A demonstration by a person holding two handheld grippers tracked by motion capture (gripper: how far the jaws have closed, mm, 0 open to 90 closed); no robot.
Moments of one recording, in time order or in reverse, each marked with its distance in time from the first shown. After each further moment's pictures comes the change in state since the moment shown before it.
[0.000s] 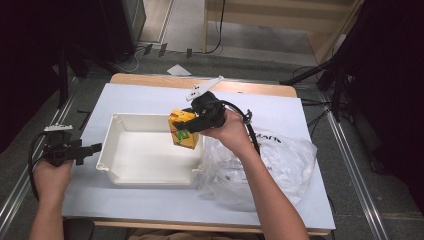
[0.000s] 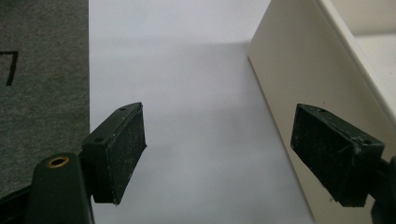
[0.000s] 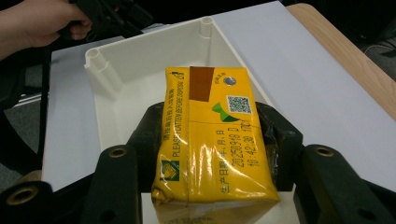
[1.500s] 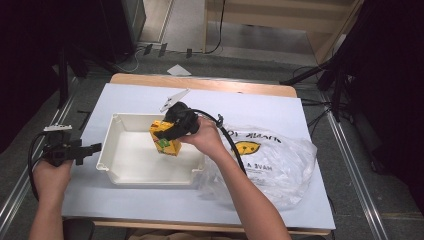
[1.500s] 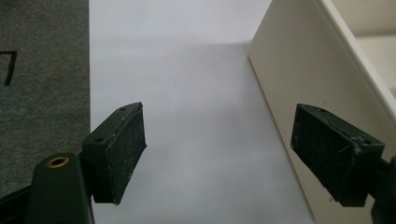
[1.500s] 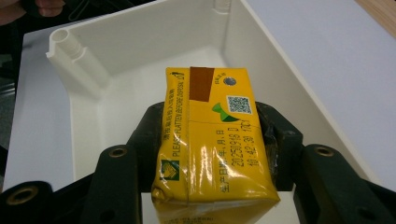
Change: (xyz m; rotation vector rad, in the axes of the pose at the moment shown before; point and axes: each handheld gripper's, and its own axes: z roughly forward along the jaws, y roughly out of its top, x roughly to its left) left arm 0.001 0.000 0.000 -0.003 -0.004 -0.006; right arm 0.004 -0.001 0.085 0.081 0.033 0.008
